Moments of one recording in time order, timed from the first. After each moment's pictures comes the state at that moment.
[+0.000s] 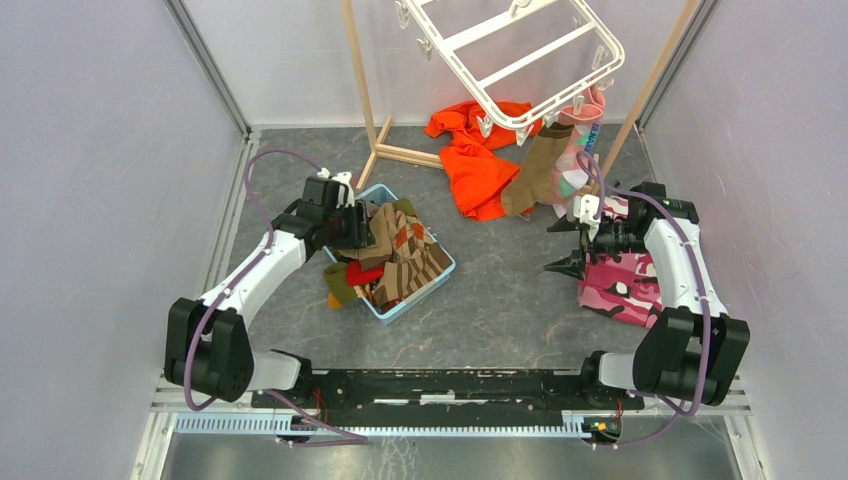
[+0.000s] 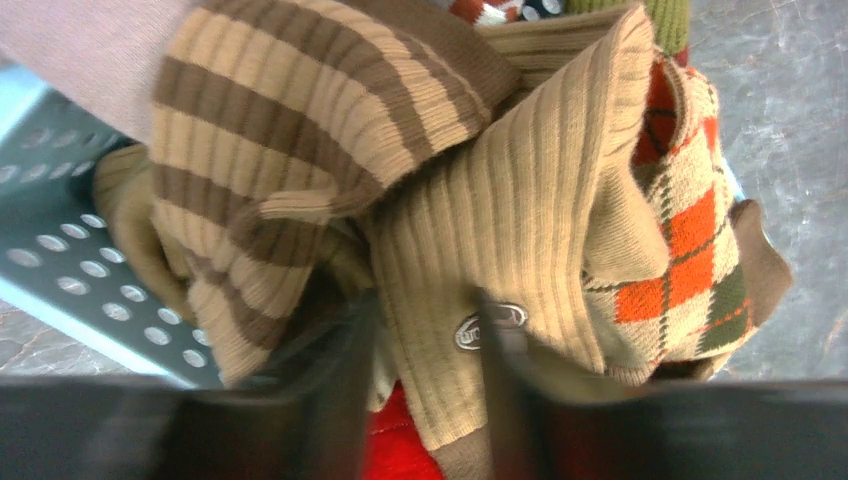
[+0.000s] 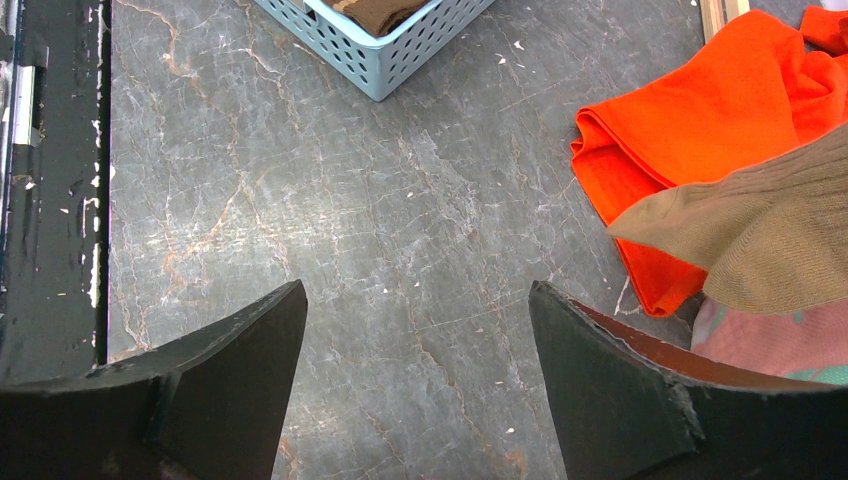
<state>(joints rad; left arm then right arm) -0.28 1.34 0.92 -0.47 0.16 -0.30 -0.22 1.32 1.06 -1.24 -1.17 -1.64</state>
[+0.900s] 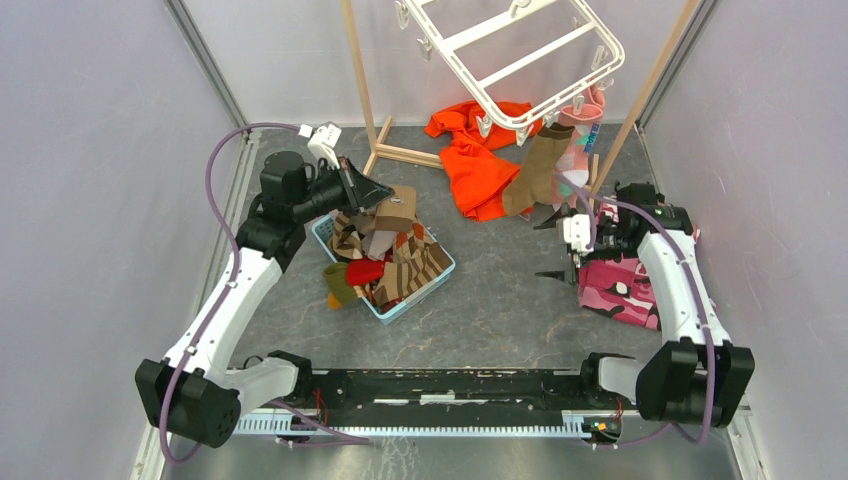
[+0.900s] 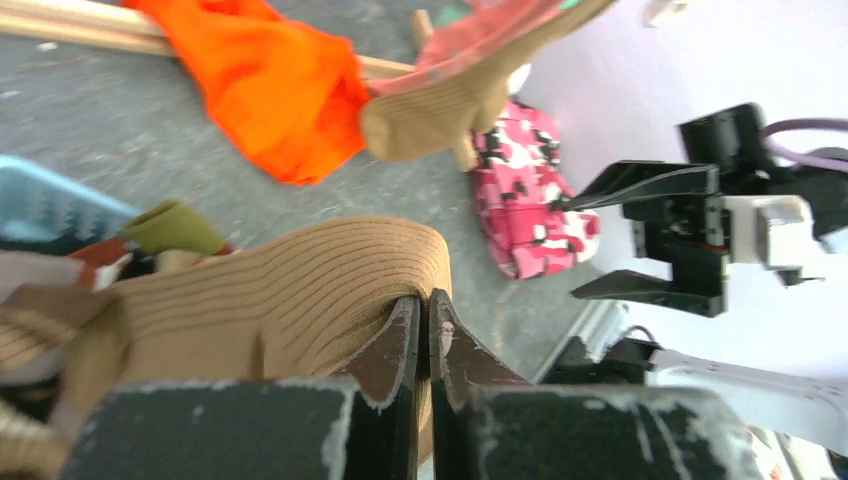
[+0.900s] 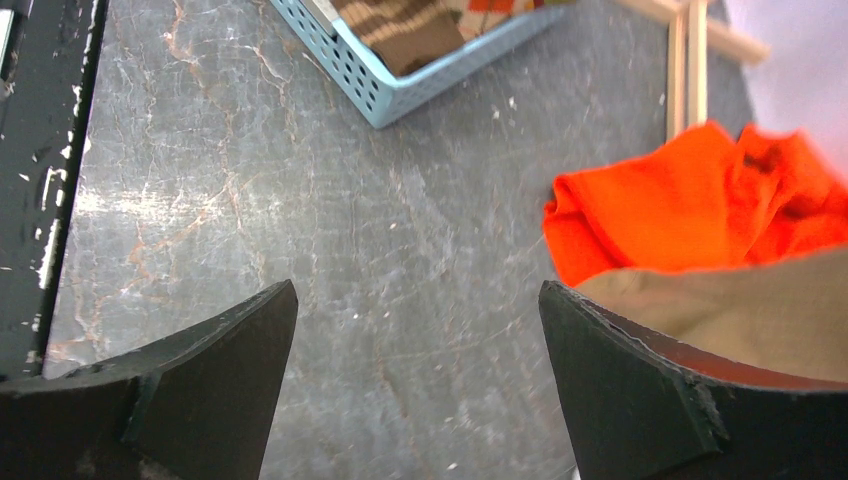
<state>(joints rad) -0.28 1.11 1.06 -0.25 0.53 -0.52 -0.13 1.24 1.06 -1.24 -1.18 -1.78</state>
